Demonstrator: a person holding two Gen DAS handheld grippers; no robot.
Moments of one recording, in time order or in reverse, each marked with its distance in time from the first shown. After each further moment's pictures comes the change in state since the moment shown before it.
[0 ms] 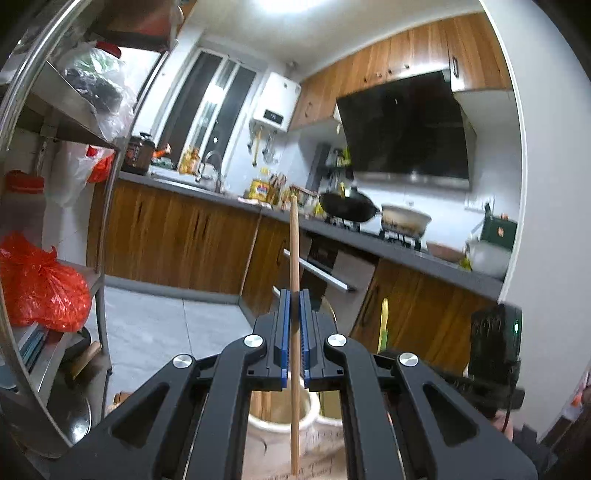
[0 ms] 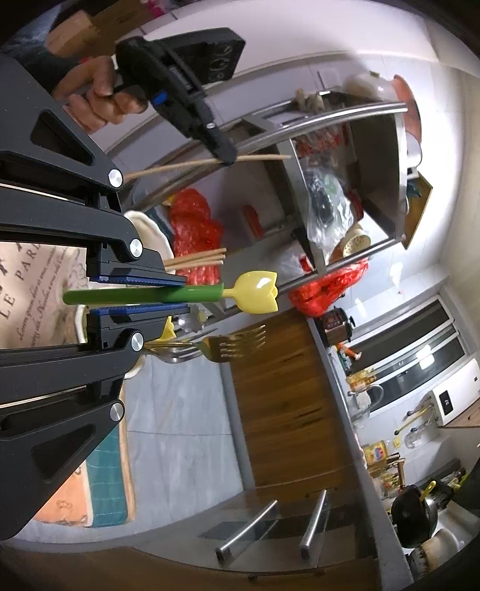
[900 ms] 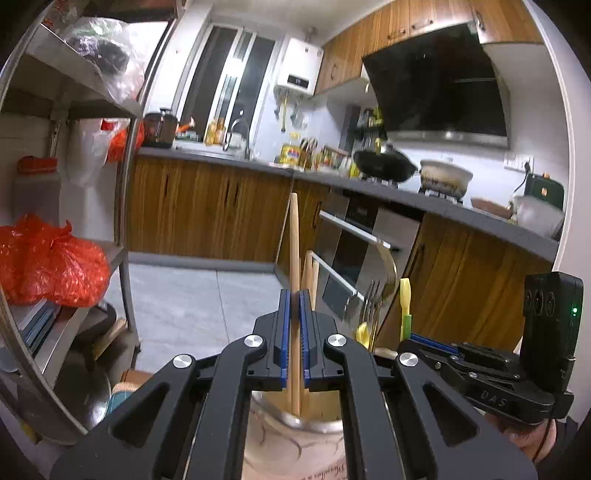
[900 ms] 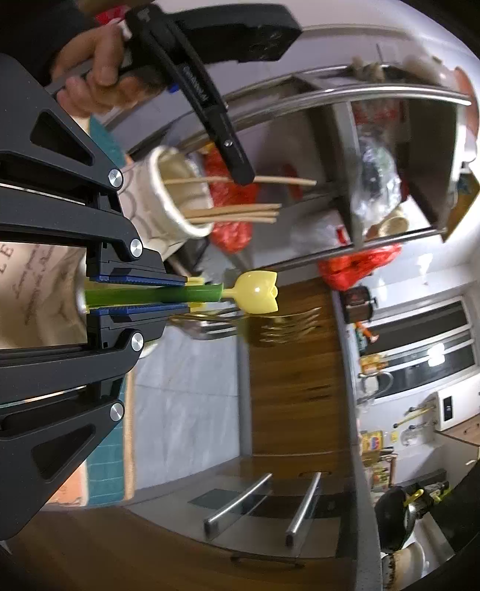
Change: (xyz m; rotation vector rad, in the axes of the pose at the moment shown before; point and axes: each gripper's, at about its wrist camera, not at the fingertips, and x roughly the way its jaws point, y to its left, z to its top) left arm 0.061 0.008 -0.045 0.050 0.179 0.154; right arm 0.039 0.006 -0.026 -0.120 0.133 -0.193
